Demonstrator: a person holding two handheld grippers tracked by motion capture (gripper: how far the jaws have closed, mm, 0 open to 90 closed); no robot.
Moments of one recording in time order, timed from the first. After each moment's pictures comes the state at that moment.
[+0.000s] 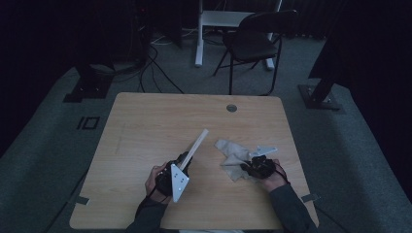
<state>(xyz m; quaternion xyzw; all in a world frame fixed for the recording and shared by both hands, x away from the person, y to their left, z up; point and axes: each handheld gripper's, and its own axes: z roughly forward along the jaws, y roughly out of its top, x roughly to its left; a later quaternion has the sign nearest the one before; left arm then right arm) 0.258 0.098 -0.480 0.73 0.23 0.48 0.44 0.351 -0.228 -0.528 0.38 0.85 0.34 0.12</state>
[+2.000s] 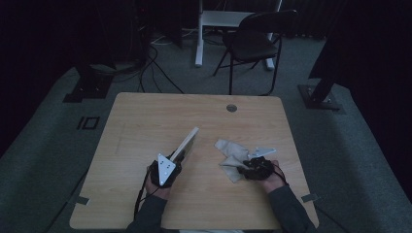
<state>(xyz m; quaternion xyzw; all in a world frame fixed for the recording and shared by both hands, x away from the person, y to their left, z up) 0.289 0.121 -0.504 0.69 0.35 0.38 0.50 0.350 -0.225 -0.535 0.38 0.85 0.35 0.11</state>
